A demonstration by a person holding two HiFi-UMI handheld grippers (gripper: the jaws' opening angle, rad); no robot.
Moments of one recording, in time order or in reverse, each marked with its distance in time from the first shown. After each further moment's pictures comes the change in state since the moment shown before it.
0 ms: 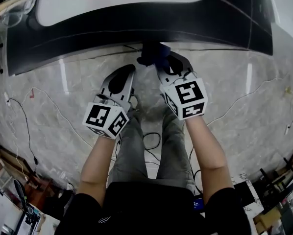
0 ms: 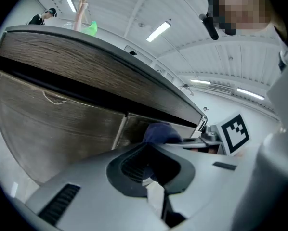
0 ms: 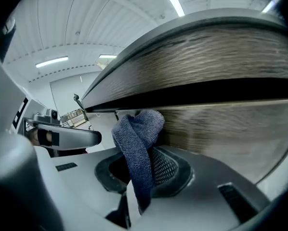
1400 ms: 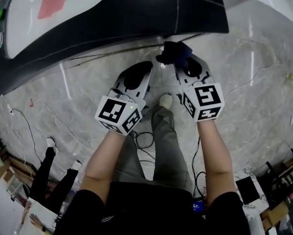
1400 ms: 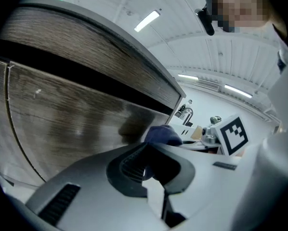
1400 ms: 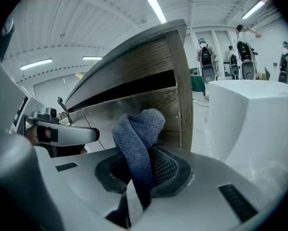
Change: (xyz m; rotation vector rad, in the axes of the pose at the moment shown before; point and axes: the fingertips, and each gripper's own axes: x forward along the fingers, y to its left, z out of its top) left arm 0.125 -0.164 -0.046 0.025 0.067 -0.160; right arm -0.135 -0.170 -0.055 0.090 0.000 -0.172
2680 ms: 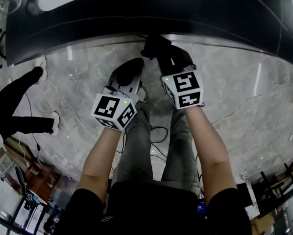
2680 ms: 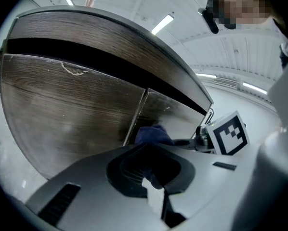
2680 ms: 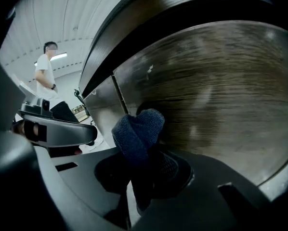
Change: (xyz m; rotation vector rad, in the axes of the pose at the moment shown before) left arm -0.150 0.175 -0.018 -0.033 -0.005 0.221; right arm 0.156 0.213 -0.025 -0.078 0.070 0.199
